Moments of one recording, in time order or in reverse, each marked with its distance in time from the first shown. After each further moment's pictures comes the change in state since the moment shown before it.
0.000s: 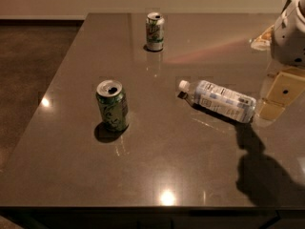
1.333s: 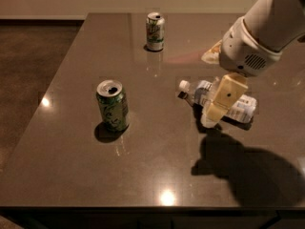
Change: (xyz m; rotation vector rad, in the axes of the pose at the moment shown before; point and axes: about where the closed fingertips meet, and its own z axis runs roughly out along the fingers) arm -0.081 0.008 0.054 -0.152 -0.244 -0.026
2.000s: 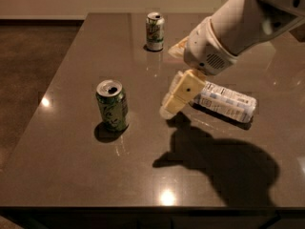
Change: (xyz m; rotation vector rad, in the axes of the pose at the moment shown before) arm -0.074 -0.006 0.031 -0.001 -0.219 -0.022
